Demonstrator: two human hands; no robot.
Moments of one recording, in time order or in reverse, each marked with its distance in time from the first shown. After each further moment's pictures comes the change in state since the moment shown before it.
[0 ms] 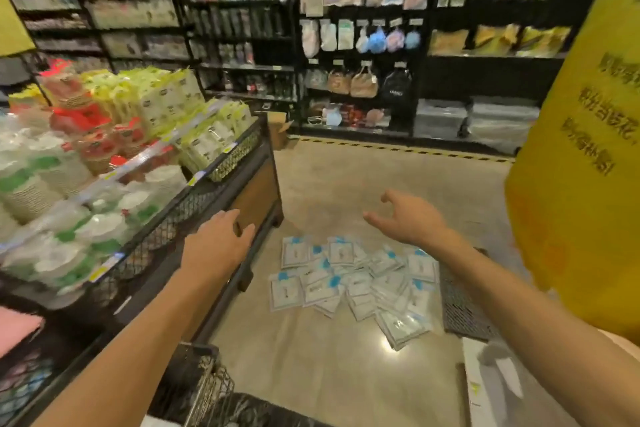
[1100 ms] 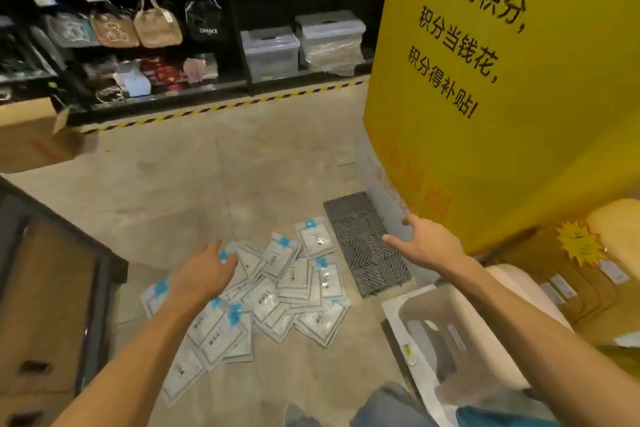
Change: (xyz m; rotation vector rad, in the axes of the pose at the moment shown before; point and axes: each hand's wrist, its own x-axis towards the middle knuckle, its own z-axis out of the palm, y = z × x) left_hand 0.368 0.280 0.270 0.146 -0.535 0.360; right_hand 0.183 0.333 0.047 0.005 -0.093 0.713
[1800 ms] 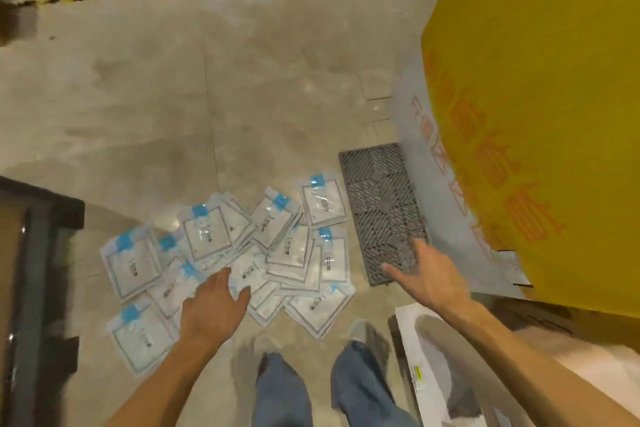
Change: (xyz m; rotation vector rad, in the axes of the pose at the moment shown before) left_hand 0.243 0.027 0.201 -0.007 -0.285 -0.247; right_hand 0.284 0.010 0.183 0.058 -0.339 0.092
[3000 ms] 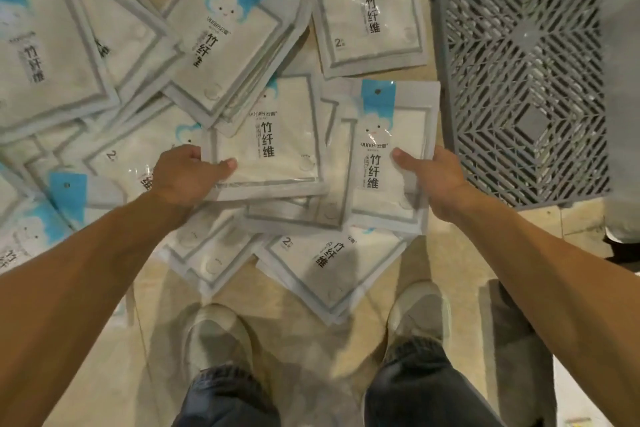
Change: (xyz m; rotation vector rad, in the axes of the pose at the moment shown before) left_hand 0.421 -0.059 0.386 -0.706 -0.015 -0.235; right_hand 0.388 0.085 0.495 1.068 -0.065 0.348
